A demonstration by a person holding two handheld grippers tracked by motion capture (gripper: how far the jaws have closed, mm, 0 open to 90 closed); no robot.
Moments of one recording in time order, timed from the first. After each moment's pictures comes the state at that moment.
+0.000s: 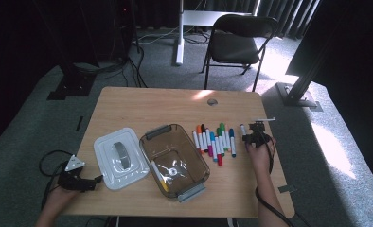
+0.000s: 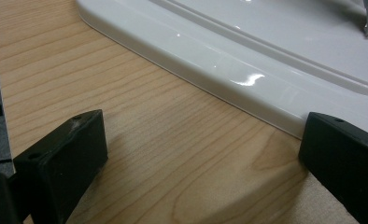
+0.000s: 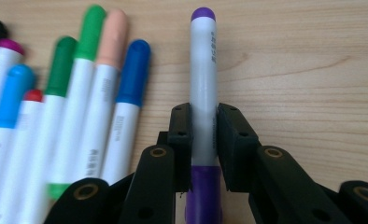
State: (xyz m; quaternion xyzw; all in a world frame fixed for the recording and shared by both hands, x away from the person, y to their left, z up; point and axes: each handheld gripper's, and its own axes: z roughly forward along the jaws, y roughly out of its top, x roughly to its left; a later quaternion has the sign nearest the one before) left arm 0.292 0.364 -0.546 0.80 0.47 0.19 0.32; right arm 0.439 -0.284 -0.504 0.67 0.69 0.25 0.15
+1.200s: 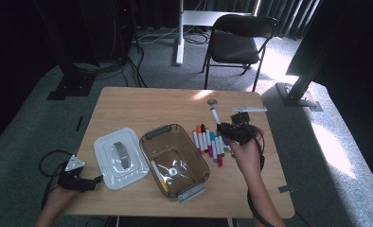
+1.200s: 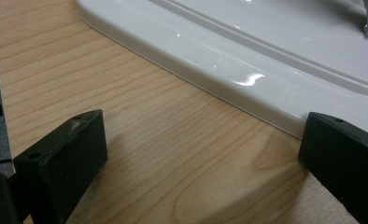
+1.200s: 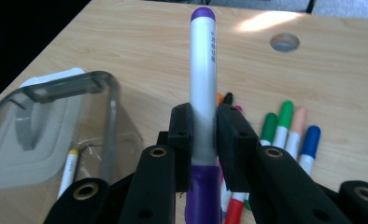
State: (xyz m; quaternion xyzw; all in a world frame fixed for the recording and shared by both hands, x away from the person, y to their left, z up) left arm 0.292 0.364 -0.546 0.80 0.47 0.19 0.32; right arm 0.363 -0.185 -0.365 0.53 0.74 0.40 0.14
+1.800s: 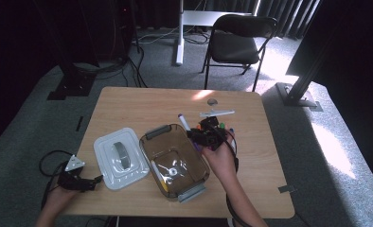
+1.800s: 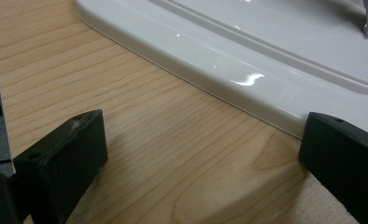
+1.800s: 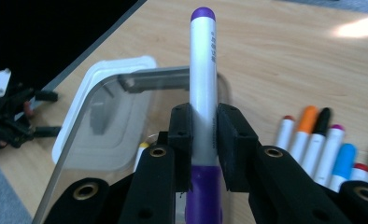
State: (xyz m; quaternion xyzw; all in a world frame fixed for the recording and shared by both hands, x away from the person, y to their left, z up) left arm 0.292 0.364 -0.546 0.80 0.46 0.19 0.32; right arm 0.349 -0.106 -0.365 0.46 0.78 0.42 0.09
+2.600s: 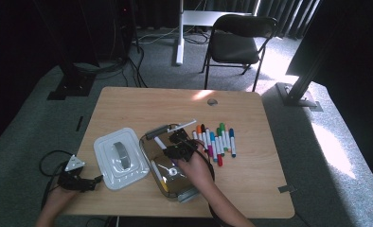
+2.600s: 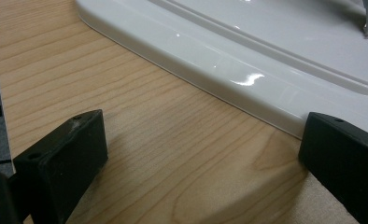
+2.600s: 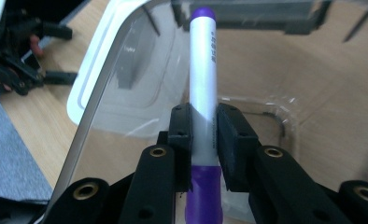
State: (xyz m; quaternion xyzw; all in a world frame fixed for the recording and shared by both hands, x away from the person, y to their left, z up) left arm 0.292 0.364 -0.546 0.80 0.46 0.19 0.32; right arm 0.348 -0.030 -0.415 0.42 0.84 0.34 0.03
